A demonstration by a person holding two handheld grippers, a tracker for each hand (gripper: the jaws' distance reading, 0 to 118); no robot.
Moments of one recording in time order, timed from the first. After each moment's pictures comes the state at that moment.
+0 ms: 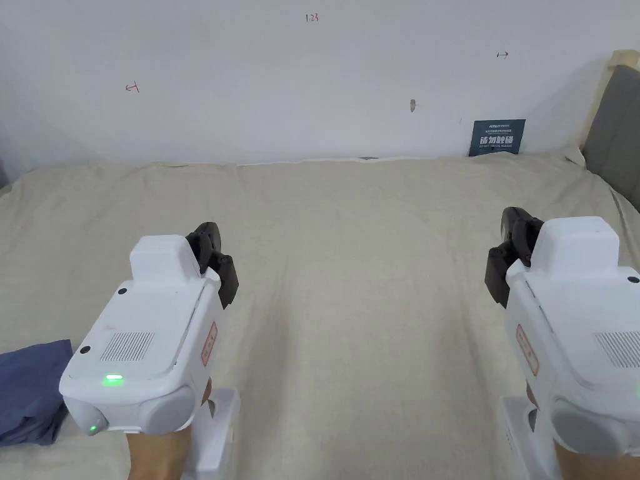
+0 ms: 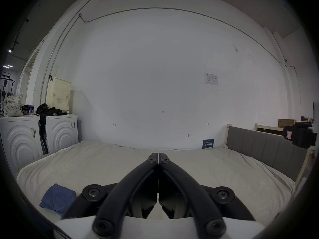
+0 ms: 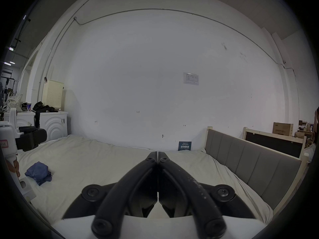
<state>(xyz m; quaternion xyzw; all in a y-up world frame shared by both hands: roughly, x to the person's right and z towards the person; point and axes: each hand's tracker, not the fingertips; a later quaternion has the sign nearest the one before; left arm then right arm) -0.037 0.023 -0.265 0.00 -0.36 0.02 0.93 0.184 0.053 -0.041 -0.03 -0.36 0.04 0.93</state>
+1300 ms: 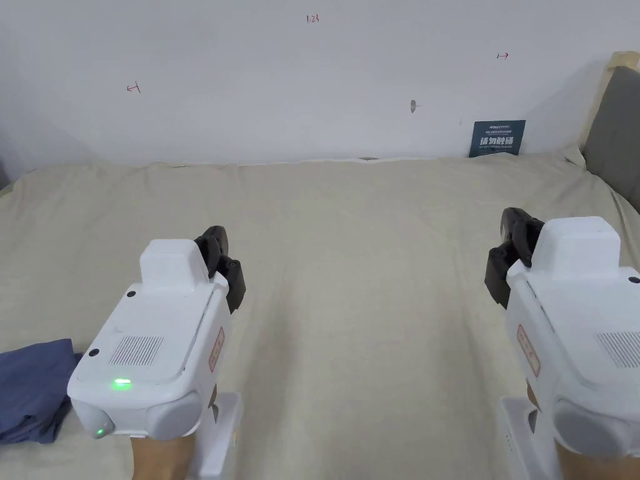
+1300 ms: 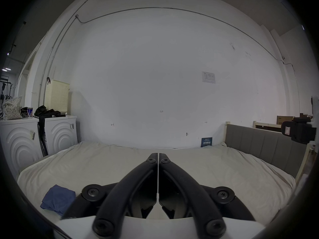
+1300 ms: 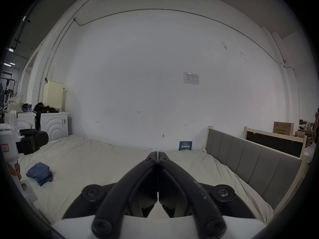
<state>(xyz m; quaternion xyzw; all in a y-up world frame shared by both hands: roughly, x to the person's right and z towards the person) -0.037 0.021 -0.258 0.00 -0.37 0.01 0.93 0.183 0.054 -0.038 -0.03 -0.35 0.04 0.93</state>
